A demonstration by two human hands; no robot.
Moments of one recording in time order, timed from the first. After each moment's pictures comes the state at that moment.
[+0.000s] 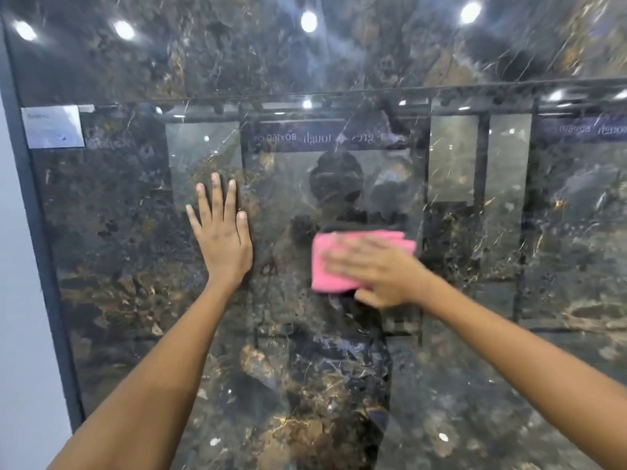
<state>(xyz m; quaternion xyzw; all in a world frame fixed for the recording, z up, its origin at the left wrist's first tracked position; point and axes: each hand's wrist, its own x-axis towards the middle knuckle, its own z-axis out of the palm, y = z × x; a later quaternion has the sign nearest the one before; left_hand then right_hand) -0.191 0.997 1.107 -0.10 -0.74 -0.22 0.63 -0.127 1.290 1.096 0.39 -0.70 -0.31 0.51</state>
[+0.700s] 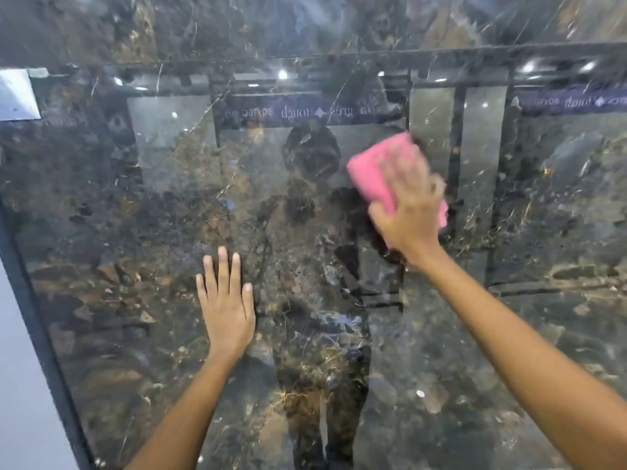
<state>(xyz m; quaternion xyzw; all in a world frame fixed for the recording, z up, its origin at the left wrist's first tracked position) -0.179 0.992 0.959 -0.15 -0.78 -0.22 0.56 -0.114 1.287 1.115 0.07 -0.74 0.03 0.67</state>
